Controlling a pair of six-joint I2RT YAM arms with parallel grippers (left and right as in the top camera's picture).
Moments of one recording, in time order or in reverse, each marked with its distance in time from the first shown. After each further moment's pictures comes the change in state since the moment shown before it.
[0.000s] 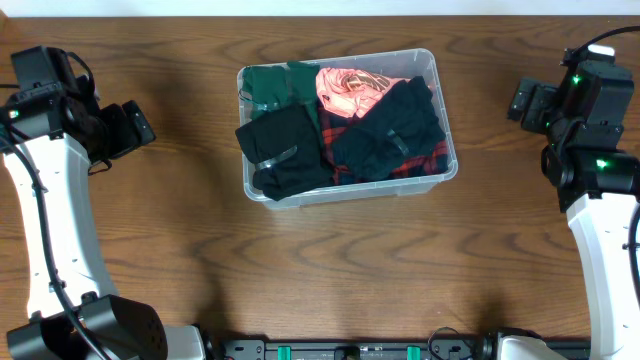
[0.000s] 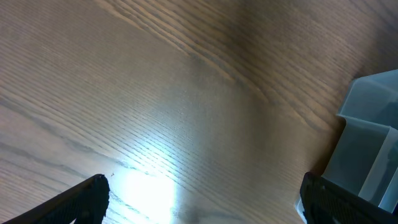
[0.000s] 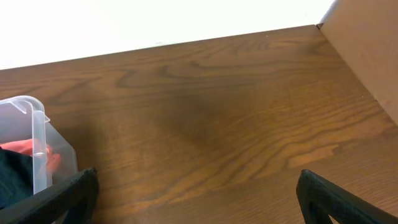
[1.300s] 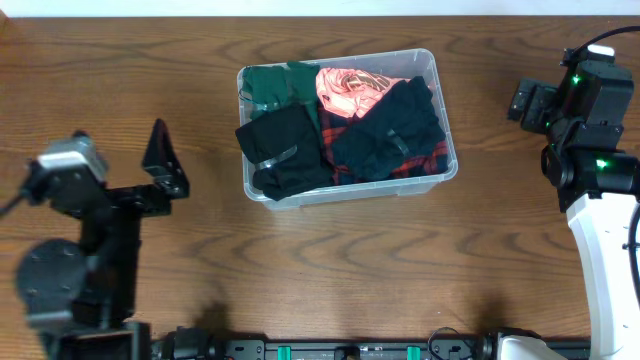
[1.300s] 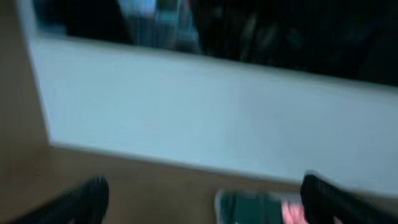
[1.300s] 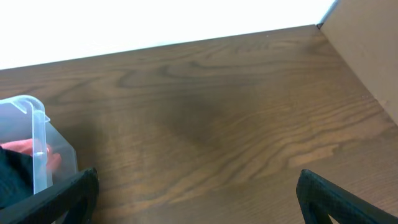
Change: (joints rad) left arm -0.275 -0.980 -0.614 0.842 0.030 0.005; right arm 0.000 0.000 0.000 -0.001 -0.001 0.000
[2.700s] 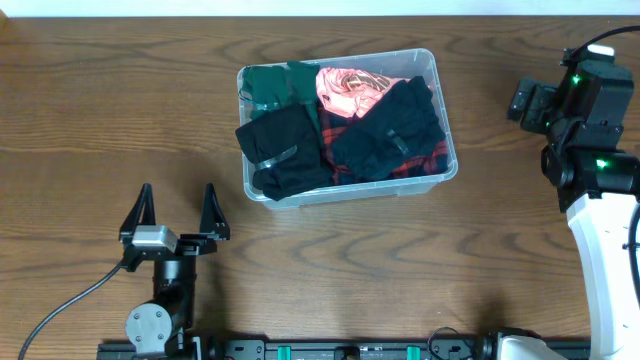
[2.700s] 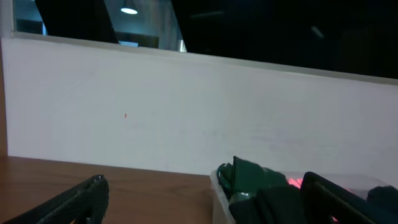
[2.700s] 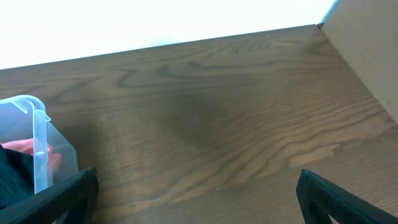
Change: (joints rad) left arm -0.006 -0.536 -0.929 0.653 0.045 -0.008; right arm 0.000 0.000 0.000 0.000 -0.002 0.000
